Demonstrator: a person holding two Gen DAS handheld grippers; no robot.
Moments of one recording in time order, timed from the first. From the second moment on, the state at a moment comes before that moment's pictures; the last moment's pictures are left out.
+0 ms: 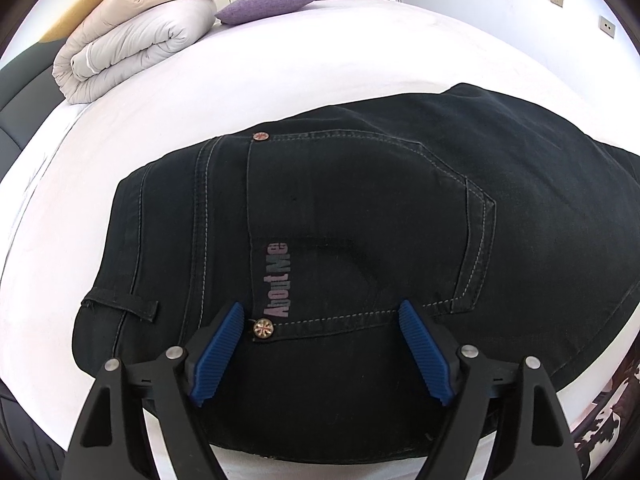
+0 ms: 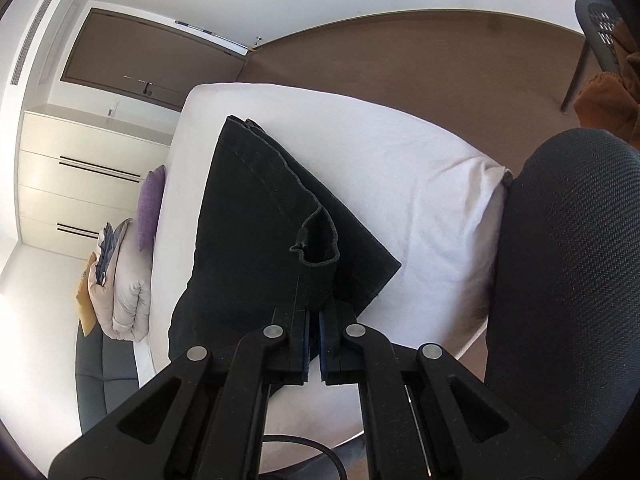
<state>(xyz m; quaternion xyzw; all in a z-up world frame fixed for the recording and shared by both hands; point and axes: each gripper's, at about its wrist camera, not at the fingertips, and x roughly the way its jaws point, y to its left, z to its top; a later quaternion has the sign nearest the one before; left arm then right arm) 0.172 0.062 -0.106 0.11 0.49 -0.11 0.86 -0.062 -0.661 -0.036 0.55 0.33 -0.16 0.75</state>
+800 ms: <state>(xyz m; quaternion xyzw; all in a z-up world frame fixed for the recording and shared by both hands) 0.153 0.044 -0.077 0.12 0.45 -0.12 0.88 -0.015 -0.605 0.071 0.37 0.33 -0.03 0.87</state>
